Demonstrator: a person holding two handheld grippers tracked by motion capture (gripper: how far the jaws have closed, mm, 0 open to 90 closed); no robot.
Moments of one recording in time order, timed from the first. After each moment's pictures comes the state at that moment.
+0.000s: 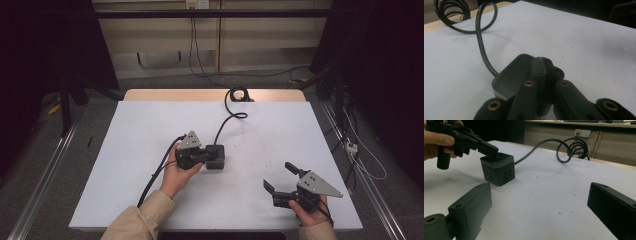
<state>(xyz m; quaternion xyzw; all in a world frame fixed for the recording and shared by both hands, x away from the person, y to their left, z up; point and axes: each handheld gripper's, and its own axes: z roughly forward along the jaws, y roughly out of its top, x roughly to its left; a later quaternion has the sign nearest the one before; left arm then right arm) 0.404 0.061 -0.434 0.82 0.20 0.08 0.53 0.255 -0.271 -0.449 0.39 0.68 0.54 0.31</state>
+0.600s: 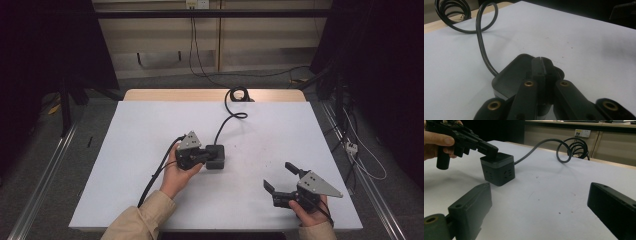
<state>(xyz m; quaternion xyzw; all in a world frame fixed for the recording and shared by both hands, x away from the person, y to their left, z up) 0.403 0.061 -0.434 0.82 0.21 0.08 0.53 0.255 -0.271 -0.449 0.39 0.68 0.54 0.31</state>
